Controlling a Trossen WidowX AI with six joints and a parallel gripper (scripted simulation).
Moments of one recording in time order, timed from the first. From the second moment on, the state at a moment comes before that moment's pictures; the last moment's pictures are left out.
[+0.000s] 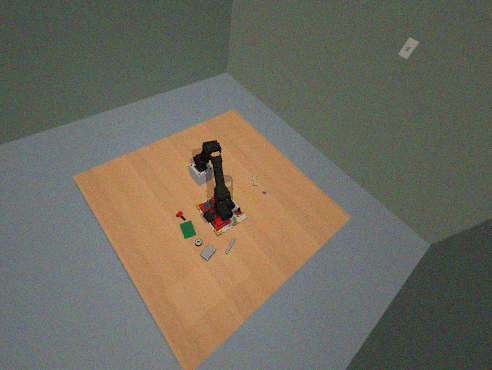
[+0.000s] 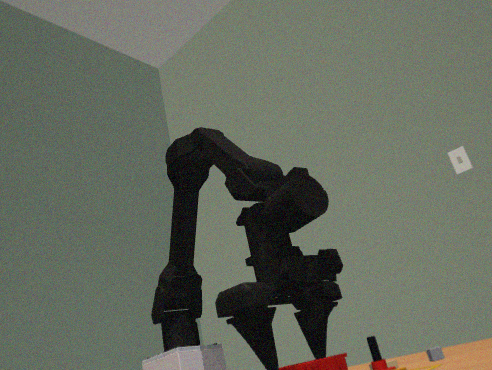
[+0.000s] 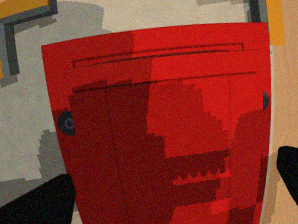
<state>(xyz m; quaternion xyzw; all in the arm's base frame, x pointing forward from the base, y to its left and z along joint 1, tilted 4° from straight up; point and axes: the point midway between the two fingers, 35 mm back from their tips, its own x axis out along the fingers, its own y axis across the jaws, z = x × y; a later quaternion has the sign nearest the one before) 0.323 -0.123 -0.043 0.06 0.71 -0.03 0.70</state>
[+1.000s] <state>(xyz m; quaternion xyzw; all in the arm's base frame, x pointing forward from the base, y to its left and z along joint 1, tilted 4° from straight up) 0.322 -0.122 -0.054 0.06 0.71 -0.03 0.70</state>
